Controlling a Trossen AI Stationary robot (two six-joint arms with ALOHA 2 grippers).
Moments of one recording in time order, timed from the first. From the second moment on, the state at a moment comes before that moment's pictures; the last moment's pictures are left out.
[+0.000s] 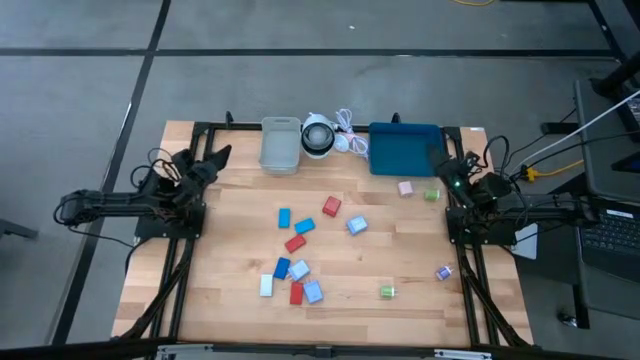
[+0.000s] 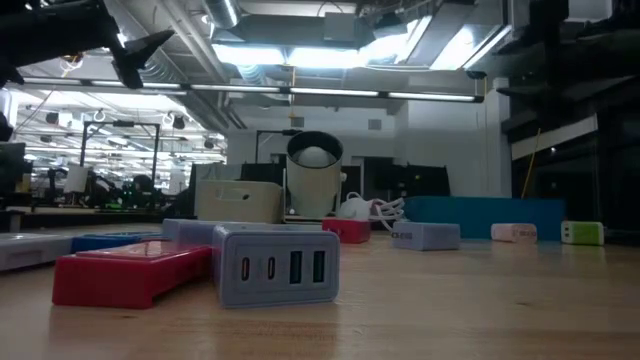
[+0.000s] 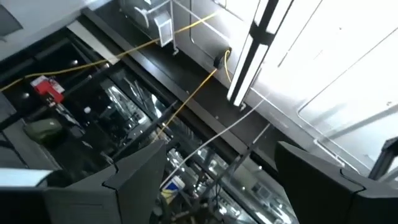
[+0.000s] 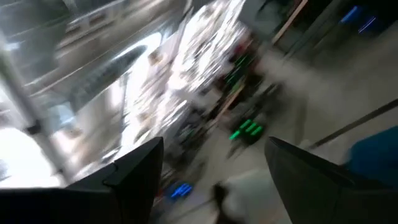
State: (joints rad) left arm 0.14 0.26 0.01 0.90 -0.39 -0.70; right arm -0.04 0.34 0.11 0.58 0.92 0.77
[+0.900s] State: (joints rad) left arm 0.28 1.21 1.41 -0.80 -0.43 0.02; right arm -0.23 1.03 1.27 -0.97 0.54 0.53
